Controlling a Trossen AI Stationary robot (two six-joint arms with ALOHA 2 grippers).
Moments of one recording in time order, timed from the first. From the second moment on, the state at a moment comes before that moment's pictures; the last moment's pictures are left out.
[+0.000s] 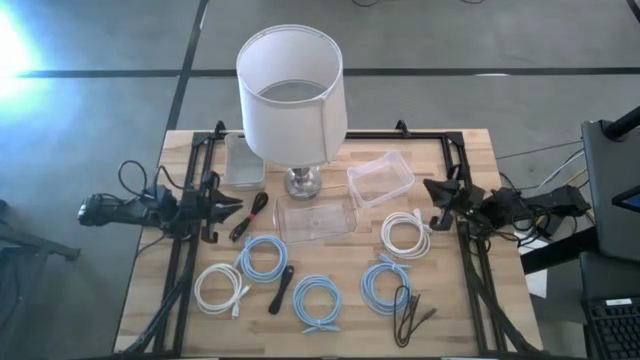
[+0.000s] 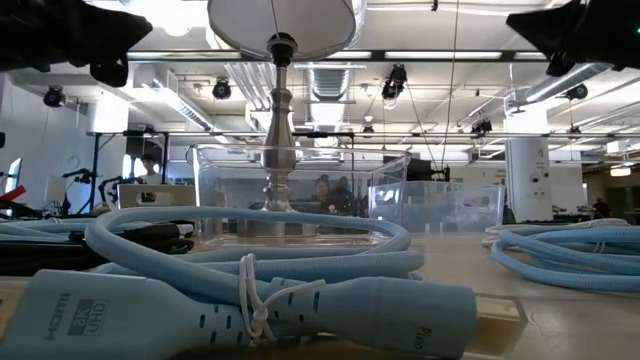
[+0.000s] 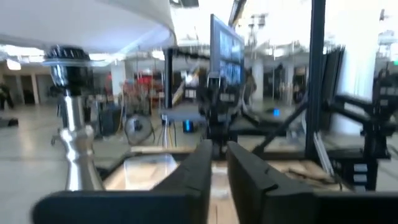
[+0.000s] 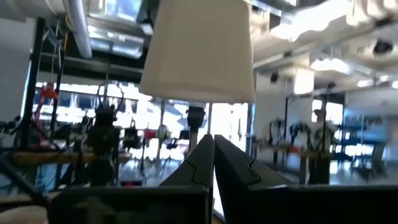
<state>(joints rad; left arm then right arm) -0.11 0.09 0.15 0.10 -0.17 0.06 0.19 0.18 0.01 0.68 0.50 -0.34</state>
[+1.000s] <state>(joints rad) -0.11 0.71 0.44 -0.70 -0.24 -0.68 0.19 0.54 0.23 0.64 0.50 -0.27</state>
